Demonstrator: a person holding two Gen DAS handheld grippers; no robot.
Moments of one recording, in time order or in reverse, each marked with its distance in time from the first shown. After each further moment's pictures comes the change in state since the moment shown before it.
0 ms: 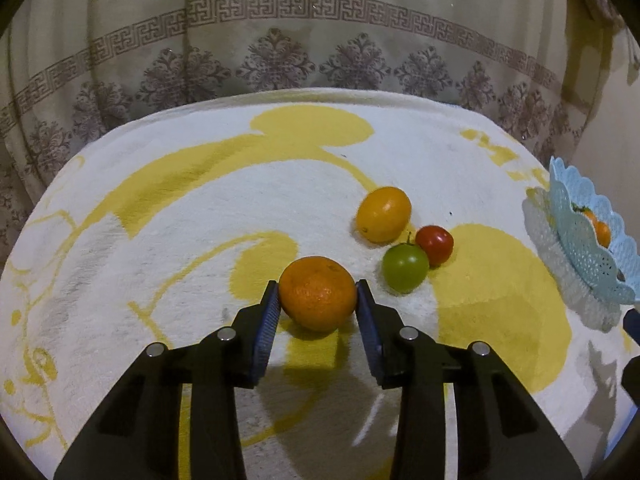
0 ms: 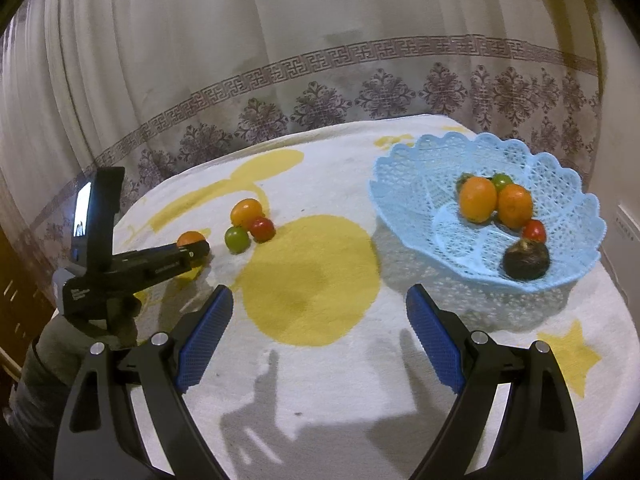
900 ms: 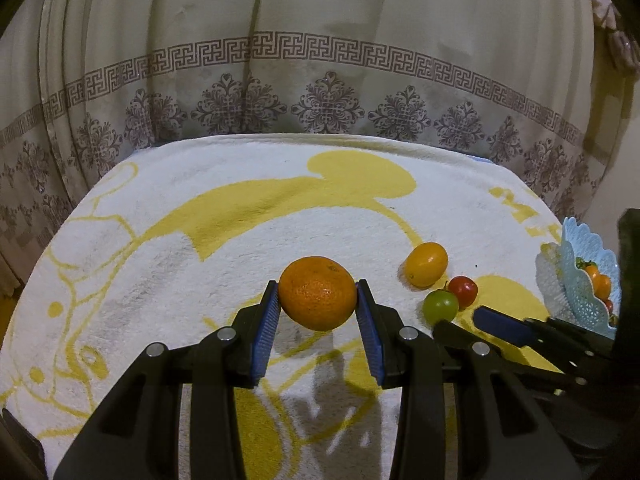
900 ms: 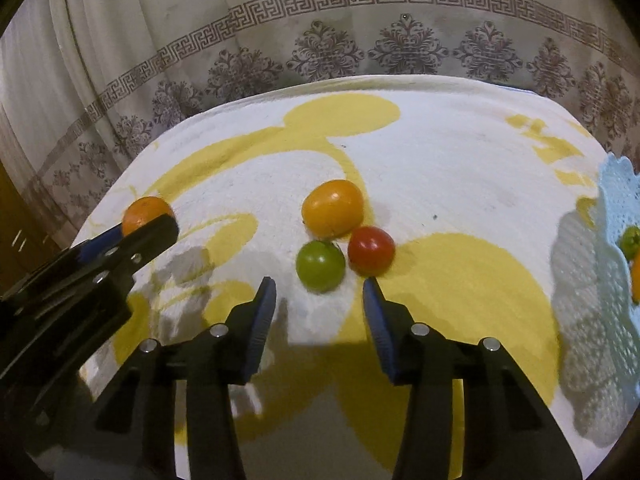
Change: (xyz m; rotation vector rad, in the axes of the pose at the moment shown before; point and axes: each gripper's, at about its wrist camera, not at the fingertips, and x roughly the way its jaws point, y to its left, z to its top) left arm -0.034 0.034 0.009 -0.115 -0.108 0.066; right arm 0.148 0.084 0.040 -0.107 0.229 0.068
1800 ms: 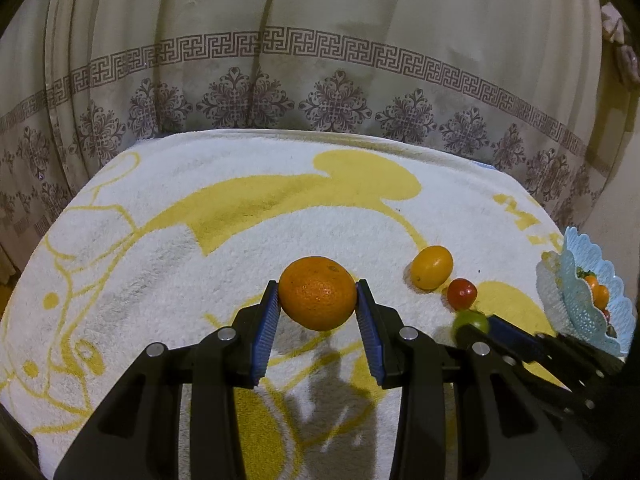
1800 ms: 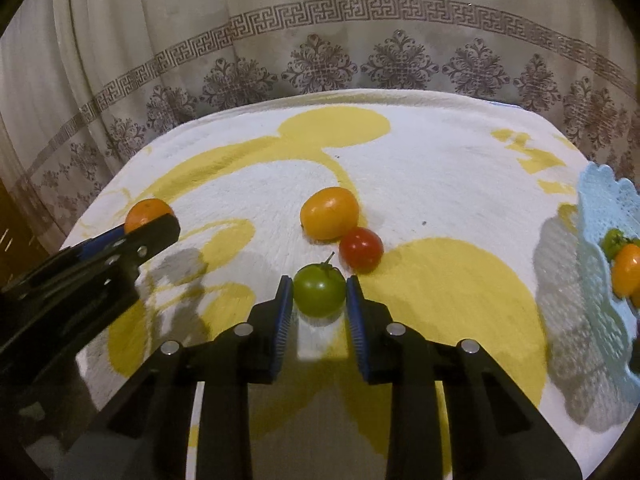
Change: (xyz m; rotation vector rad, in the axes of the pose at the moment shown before) left arm 0.003 0.009 -0.002 -0.040 0.001 -0.012; right arm -0.025 0.008 -0.016 -0.006 -0.073 -0.051
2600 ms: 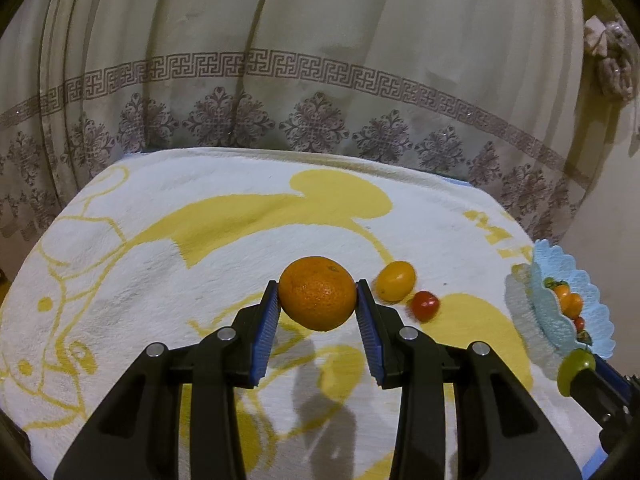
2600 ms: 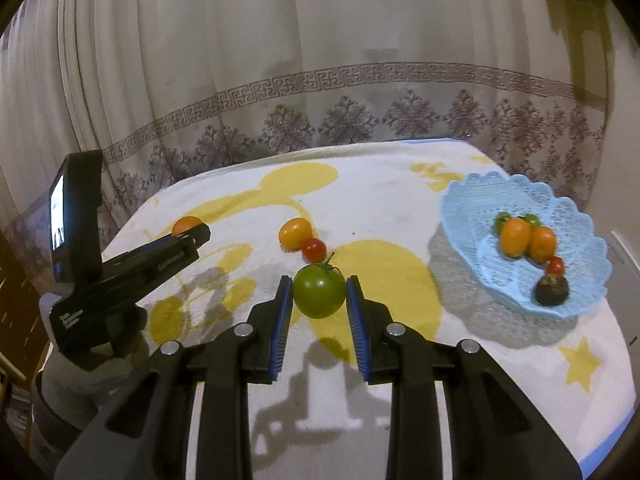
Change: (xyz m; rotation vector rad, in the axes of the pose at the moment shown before) left arm -0.024 -0.012 0.002 -0.005 -0.064 -0.076; right arm -0.132 -0.013 -0.039 0.087 -0.183 -0.091
